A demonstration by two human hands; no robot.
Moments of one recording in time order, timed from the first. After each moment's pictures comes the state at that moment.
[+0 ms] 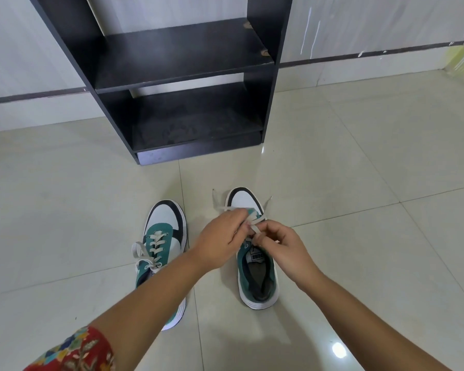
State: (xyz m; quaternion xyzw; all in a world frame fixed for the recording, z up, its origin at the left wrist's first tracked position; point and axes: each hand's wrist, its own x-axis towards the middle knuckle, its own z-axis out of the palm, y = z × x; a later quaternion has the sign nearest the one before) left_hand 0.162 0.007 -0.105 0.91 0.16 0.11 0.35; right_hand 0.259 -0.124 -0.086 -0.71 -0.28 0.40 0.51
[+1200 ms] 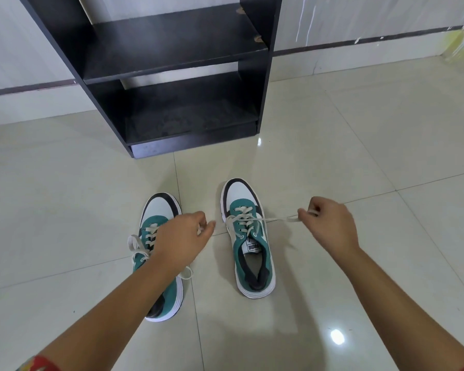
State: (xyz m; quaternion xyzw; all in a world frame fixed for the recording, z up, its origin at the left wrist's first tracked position) left_hand 0.118 0.022 -0.106 0.91 0.38 0.04 0.18; right_hand 0.329 -0.153 -0.087 -0.92 -0.25 0.12 0.27
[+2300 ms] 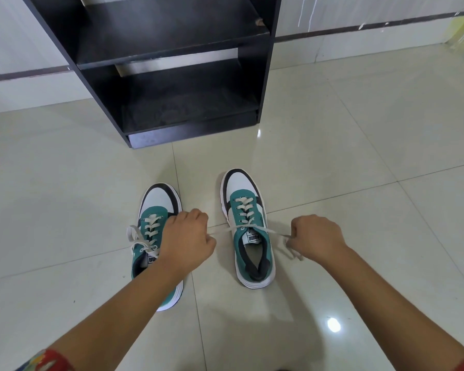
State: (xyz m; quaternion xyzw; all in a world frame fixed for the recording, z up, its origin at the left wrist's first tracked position) left_hand 0.111 0.011 -0.128 0.94 0.33 -0.04 0.11; right_hand 0.303 -0.151 -0.094 -0.89 -0.37 0.25 -0.07
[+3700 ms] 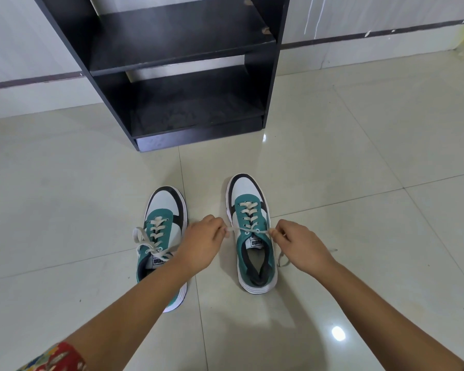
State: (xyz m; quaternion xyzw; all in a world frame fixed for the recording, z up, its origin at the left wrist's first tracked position) left_hand 0.125 0.005 -0.131 0.88 0.33 -0.03 0.34; right_hand 0.279 -0.145 -0.106 -0.86 -0.38 0.30 0.16
